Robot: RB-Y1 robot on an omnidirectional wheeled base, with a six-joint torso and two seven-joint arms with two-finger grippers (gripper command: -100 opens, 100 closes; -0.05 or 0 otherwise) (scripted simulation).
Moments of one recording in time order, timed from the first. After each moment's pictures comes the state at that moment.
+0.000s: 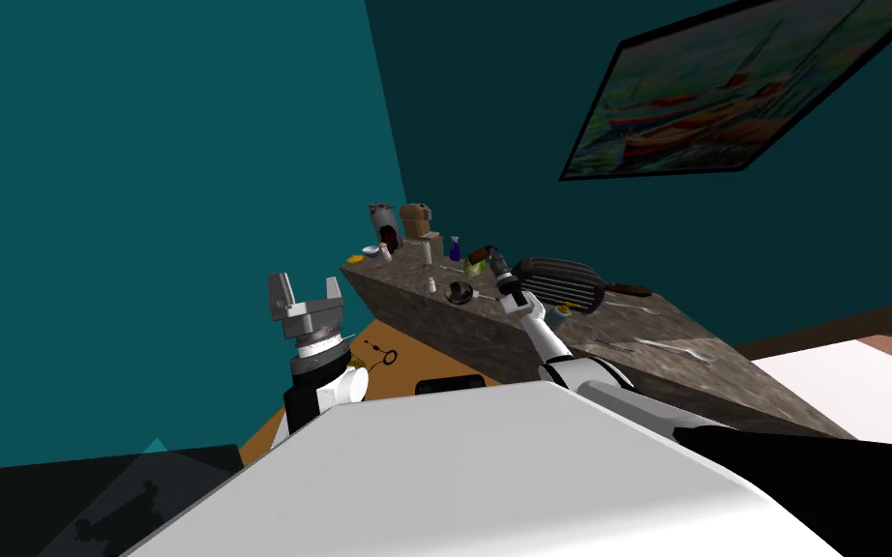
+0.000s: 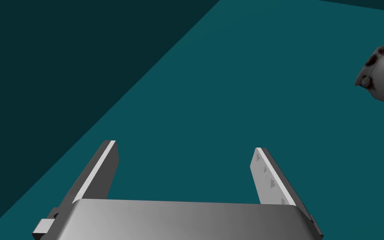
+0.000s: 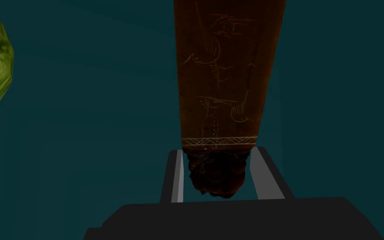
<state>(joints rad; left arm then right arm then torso) 0.49 0.00 0.04 -2.29 0.06 -0.60 0.07 -0.37 -0.31 -0.04 -1.21 0.09 -0.49 -0.05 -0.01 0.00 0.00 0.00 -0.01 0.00</state>
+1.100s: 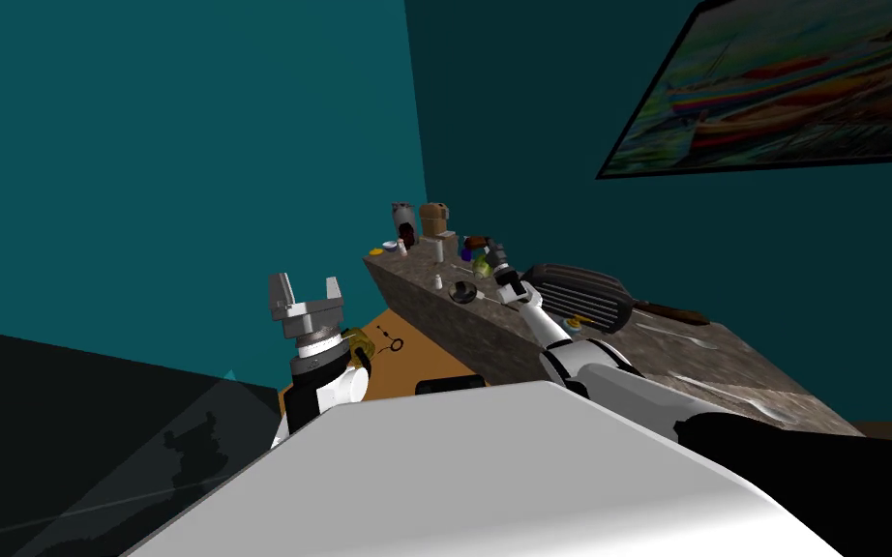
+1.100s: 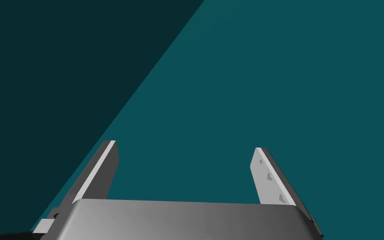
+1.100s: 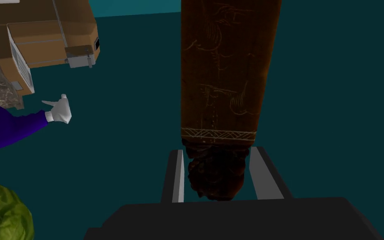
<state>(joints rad) 0.49 0.00 0.04 -2.29 0.06 -0.60 0.07 -0.48 -0.39 0.07 -1.15 -0.11 -0.48 -0.36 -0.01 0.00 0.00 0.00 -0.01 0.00</state>
